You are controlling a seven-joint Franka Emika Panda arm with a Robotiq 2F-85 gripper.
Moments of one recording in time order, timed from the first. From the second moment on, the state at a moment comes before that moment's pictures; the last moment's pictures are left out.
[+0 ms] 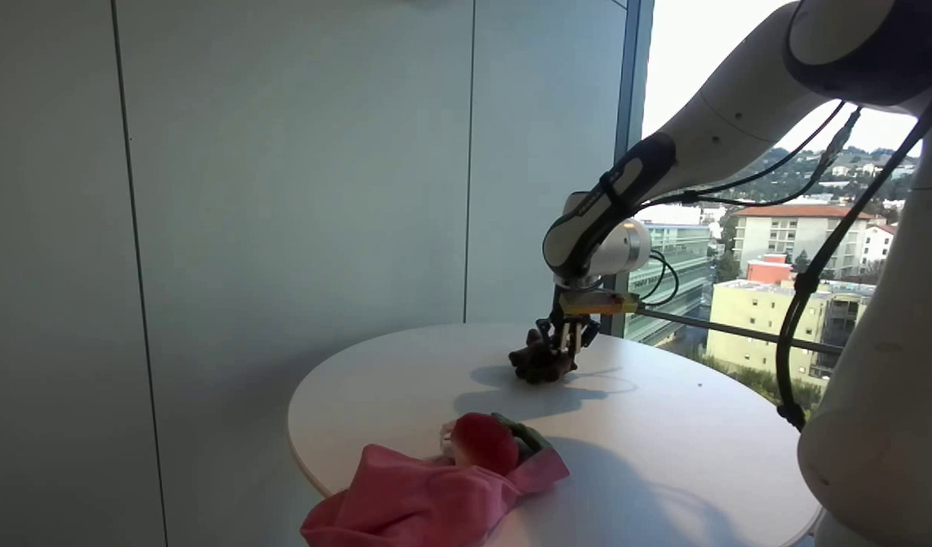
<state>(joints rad) -0.21 -0.10 -0.20 -2.38 -0.12 2.48 0.23</state>
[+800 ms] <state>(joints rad) -0.19 -0.22 -0.20 -2.23 0.14 2.48 0.14</state>
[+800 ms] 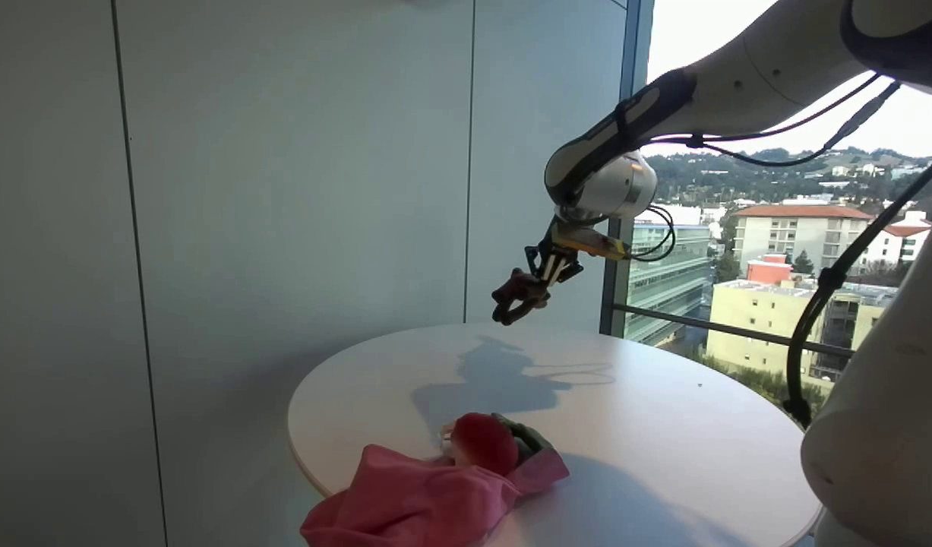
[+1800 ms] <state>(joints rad) -0.02 -0.30 -0.13 -2.14 0.41 1.76 -0.19</state>
